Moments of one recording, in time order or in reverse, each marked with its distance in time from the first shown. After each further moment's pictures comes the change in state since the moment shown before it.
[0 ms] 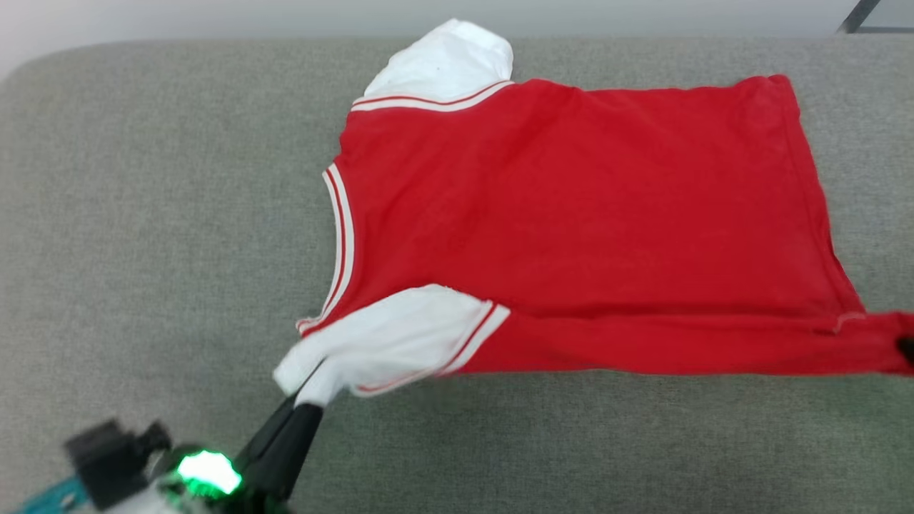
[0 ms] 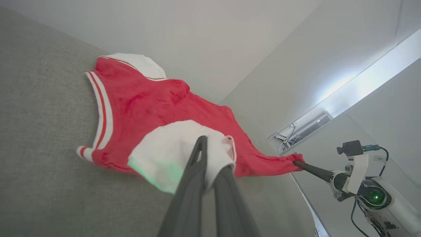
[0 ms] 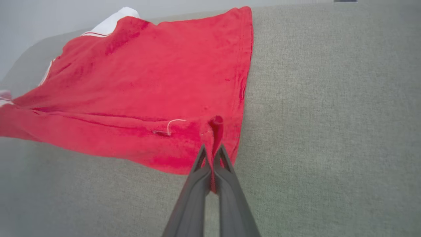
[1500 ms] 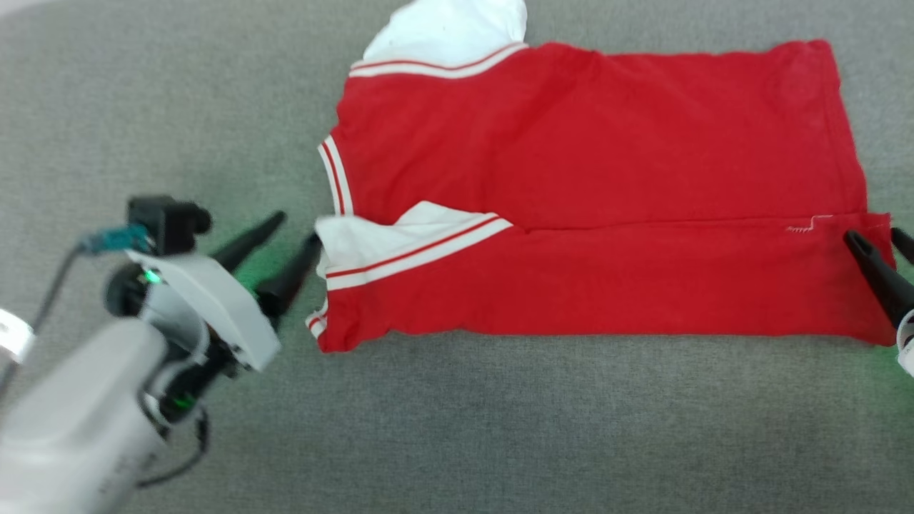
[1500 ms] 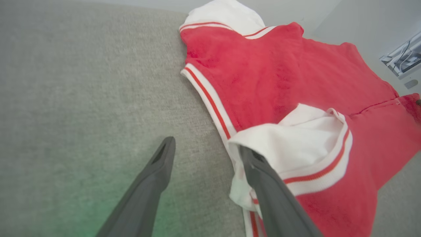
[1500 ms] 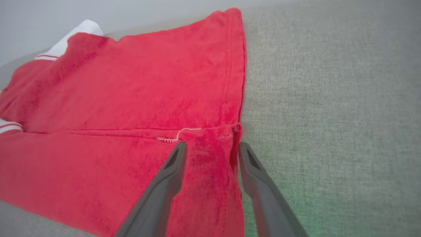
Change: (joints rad) left arm -0.778 -0.014 -0.391 0.771 -0.019 -0.007 0.166; right arm -0.450 0.039 0.221 0.444 -0.058 0.000 -0.139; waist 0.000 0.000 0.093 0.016
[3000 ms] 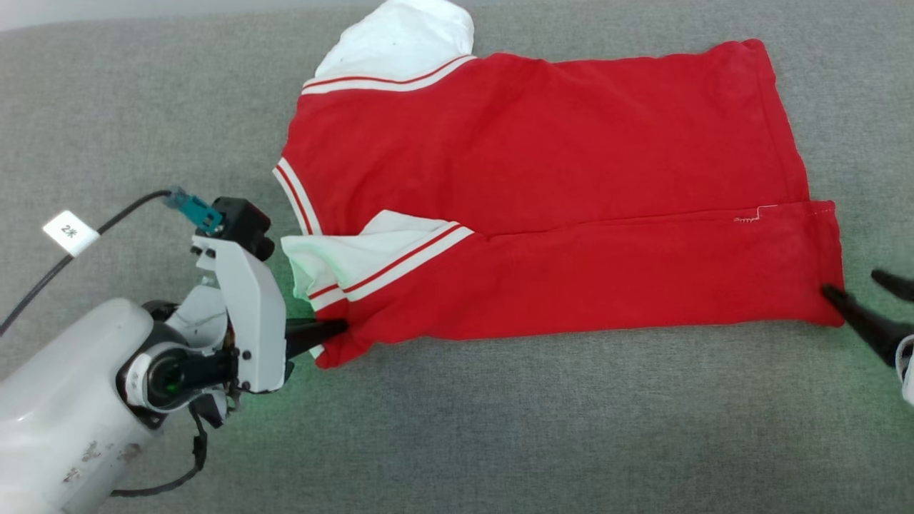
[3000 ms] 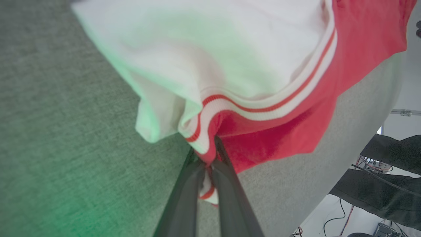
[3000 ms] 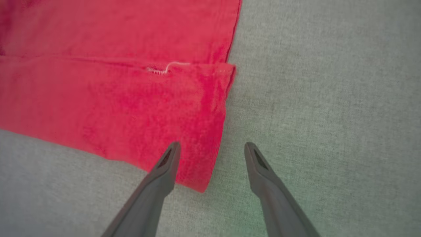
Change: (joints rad) left arm -0.077 0.111 -0.104 -0.171 -0.277 0.121 0.728; right arm 0.010 -0.117 0.087 -0.091 0.009 0.000 0.218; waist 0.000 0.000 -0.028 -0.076
